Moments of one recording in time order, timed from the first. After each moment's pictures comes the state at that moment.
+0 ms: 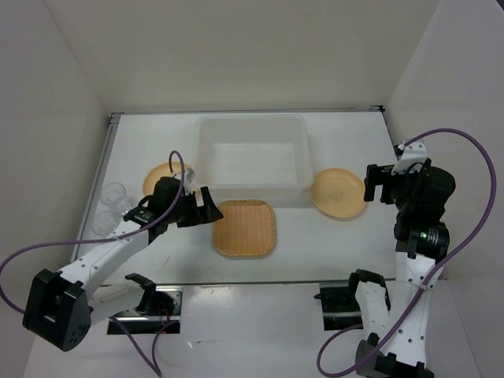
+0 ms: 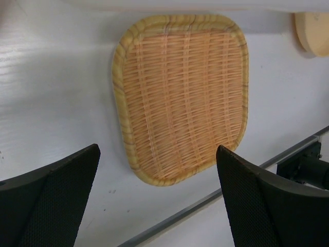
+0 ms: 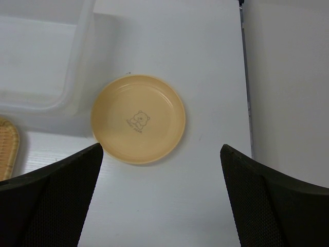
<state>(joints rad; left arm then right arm) -0.40 1.05 0.63 -0.33 0.24 -0.60 -0.32 0.71 1.05 -0.72 -0.28 -0.24</state>
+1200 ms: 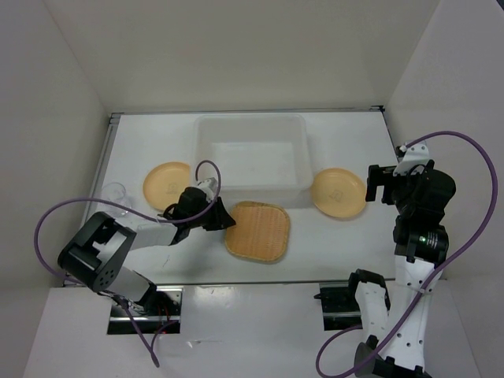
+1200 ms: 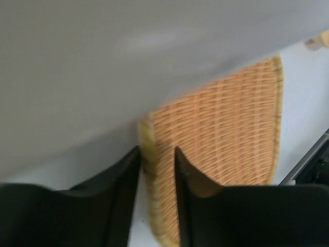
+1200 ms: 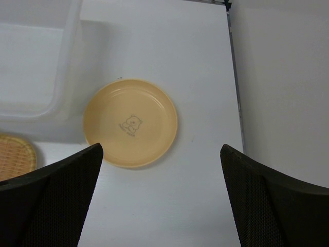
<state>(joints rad) -0.51 1.49 0.48 0.35 0.29 -0.66 -0.32 0.68 1.04 -0.70 -0.25 -0.24</state>
